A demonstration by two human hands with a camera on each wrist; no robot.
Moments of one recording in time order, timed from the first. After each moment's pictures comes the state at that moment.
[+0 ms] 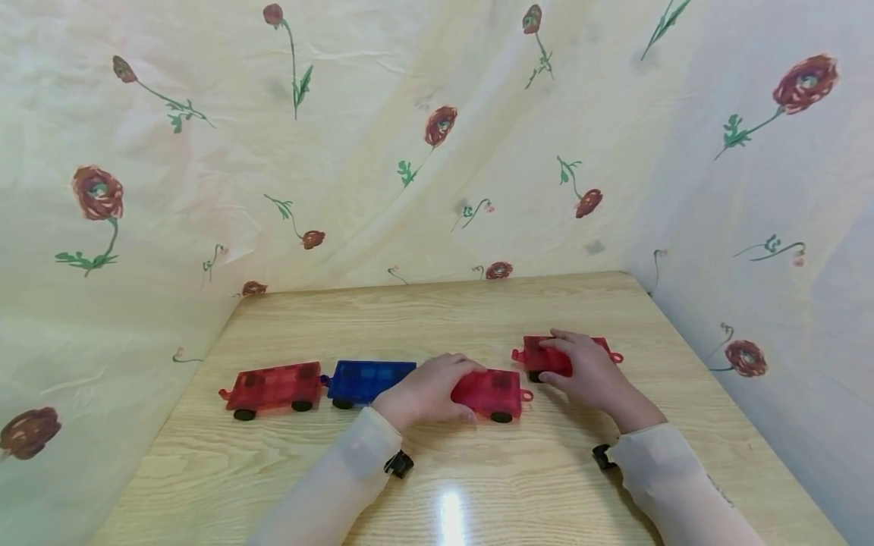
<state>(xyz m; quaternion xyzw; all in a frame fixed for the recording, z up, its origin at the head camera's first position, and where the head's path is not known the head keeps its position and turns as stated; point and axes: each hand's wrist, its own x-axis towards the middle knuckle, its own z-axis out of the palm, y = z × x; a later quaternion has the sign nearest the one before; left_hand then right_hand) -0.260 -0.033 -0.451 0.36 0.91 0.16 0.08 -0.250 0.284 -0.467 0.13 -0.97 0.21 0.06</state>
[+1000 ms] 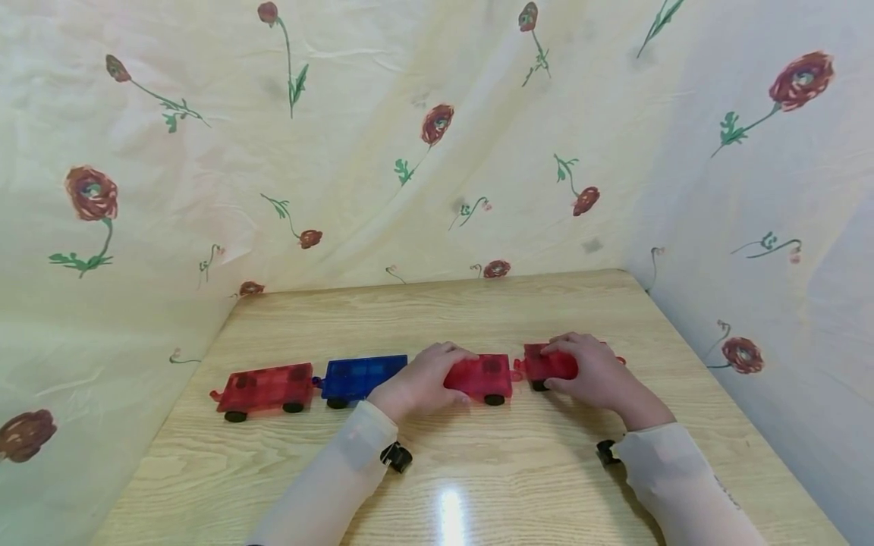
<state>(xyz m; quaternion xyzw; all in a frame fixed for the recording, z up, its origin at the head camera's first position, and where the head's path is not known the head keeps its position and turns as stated) -0.272 -0.038 -0.458 0.32 0.92 0.22 0.08 -0.244 0.294 -0.460 0.14 -0.97 0.20 0.05</state>
